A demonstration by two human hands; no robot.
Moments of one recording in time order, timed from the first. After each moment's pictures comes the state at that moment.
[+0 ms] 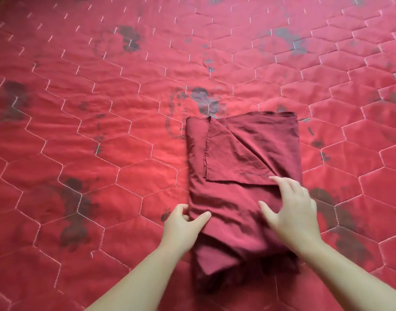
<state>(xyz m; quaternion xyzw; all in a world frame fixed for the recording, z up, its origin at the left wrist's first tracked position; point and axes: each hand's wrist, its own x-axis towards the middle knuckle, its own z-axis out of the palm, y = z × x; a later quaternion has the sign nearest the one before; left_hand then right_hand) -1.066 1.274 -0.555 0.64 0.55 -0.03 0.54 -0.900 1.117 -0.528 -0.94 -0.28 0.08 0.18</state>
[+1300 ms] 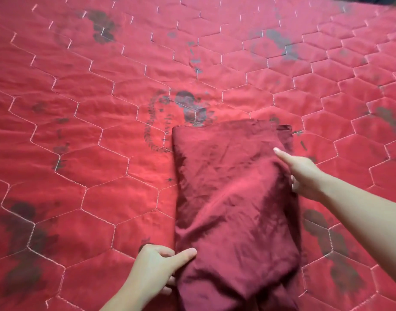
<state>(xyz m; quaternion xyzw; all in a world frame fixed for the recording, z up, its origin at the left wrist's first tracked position) -1.080 1.296 -0.585 0.55 0.51 -0.14 0.65 -0.740 1.170 -0.545 -0.79 0.07 0.40 0.46</state>
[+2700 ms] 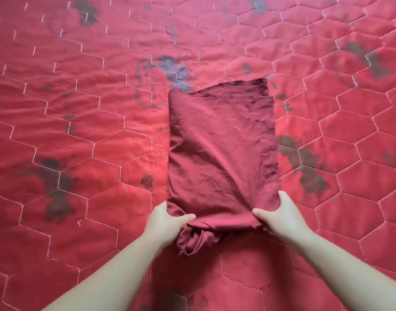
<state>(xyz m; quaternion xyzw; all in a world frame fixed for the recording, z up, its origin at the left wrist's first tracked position) -1.117 1.224 -0.549 0.67 0.53 -0.12 0.51 -0.963 1.019 -0.534 -0.87 0.05 0.38 0.29</state>
